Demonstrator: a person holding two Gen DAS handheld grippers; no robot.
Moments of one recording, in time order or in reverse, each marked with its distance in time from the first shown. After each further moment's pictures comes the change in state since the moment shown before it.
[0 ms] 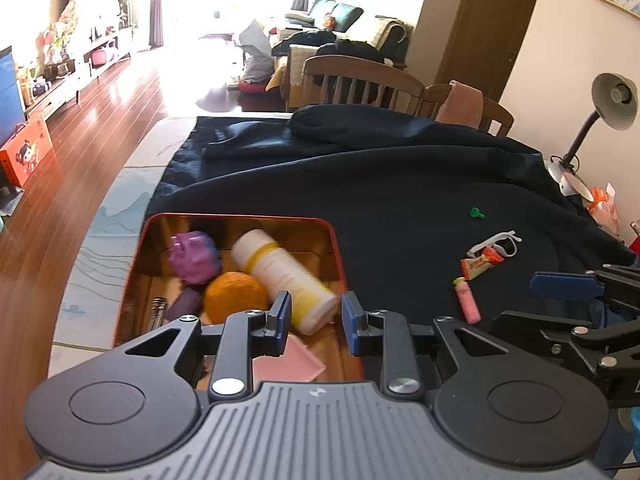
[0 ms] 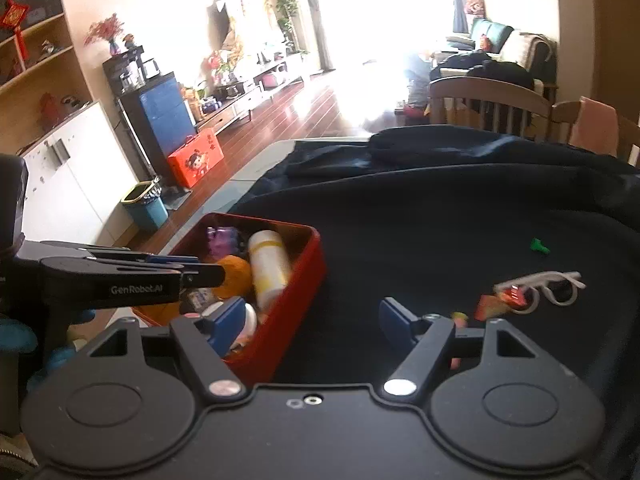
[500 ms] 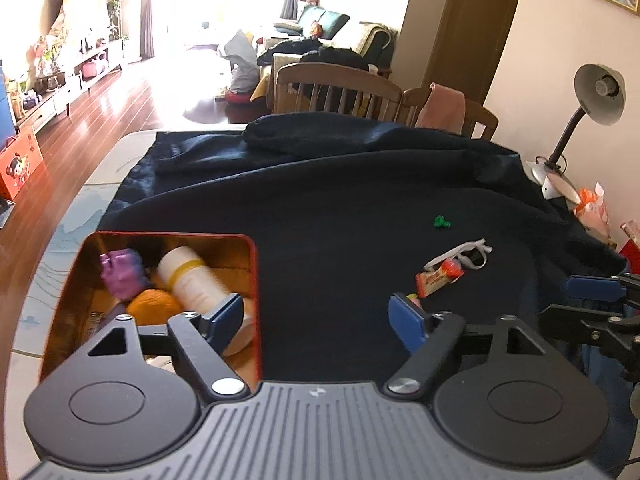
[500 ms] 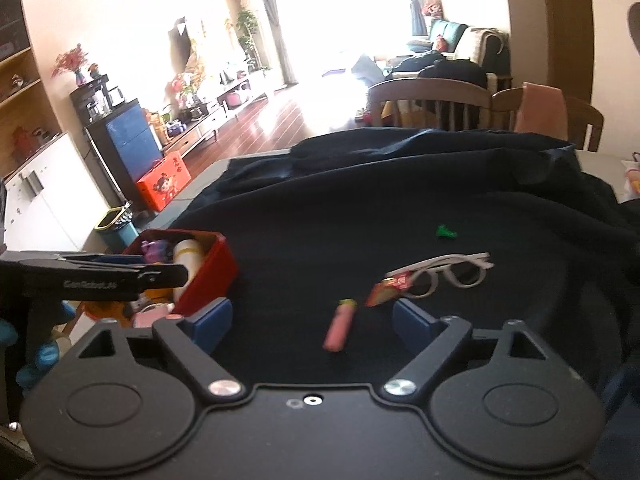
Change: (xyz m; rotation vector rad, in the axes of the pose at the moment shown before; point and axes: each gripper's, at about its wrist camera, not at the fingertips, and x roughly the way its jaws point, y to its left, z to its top) left arm 0.017 -0.068 0.008 0.012 -0.036 -0.011; right arm -0.039 -0.096 -0.011 0.071 -0.054 -0.061
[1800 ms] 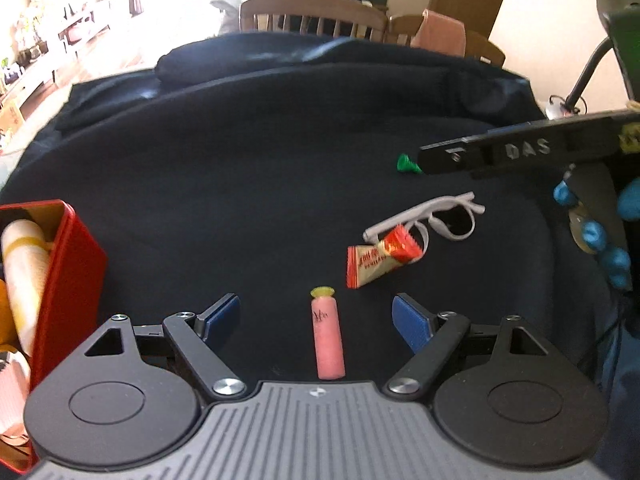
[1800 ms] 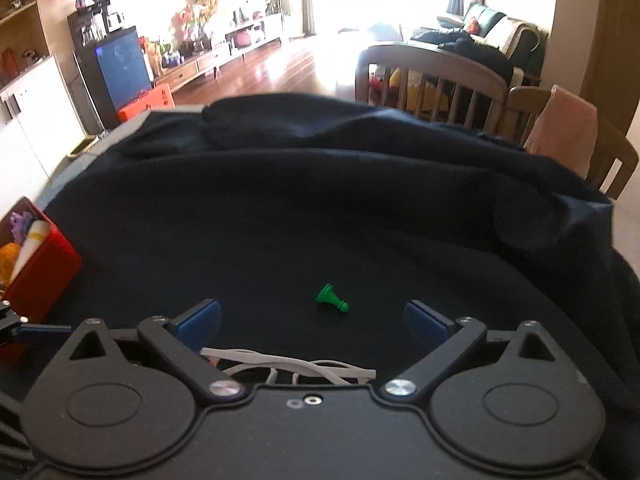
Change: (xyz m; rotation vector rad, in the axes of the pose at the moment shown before) left arm 0.129 -0.103 -0.004 0.015 0.196 0.036; right arm 0.151 -0.127 0.070 -0.209 0.185 -0.022
